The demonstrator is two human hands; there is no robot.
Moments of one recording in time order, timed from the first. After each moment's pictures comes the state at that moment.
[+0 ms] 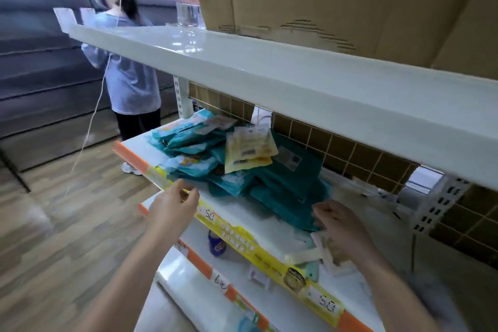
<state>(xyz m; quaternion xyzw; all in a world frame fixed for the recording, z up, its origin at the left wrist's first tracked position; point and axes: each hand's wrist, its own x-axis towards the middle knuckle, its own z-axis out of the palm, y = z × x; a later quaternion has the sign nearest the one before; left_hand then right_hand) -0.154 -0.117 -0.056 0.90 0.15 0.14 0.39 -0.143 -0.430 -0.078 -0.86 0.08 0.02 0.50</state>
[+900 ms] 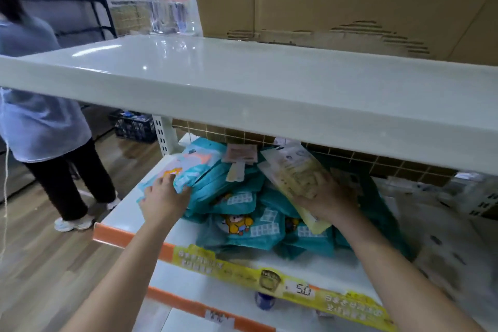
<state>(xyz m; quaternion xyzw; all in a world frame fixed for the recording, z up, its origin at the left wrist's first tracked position) 0.147 0.079 -0.090 0.97 0.06 0.02 0.22 0.041 -0.230 -0.072 -0.96 0.23 0.00 0.16</state>
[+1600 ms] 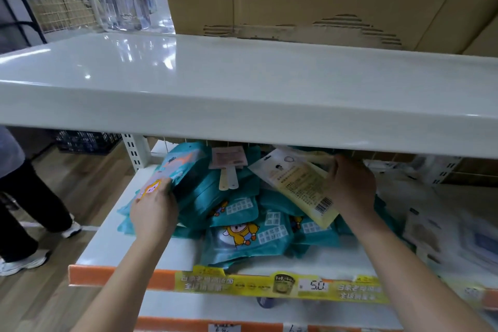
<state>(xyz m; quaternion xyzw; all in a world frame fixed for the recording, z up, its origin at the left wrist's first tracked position) 0.189 0.088 -0.111 0.96 -0.11 0.17 0.17 0.029 -0.223 -0.048 -0.89 0.33 -0.32 0.01</state>
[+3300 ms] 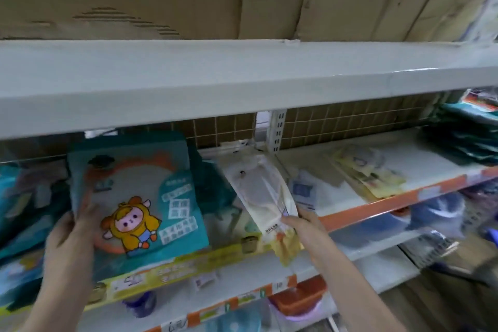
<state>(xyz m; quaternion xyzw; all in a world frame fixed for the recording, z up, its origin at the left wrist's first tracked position) 0.029 -0.098 -0.137 0.67 0.12 -0.11 0.72 -0.275 -0.358 -0.087 -0.60 0.46 -0.20 0.62</state>
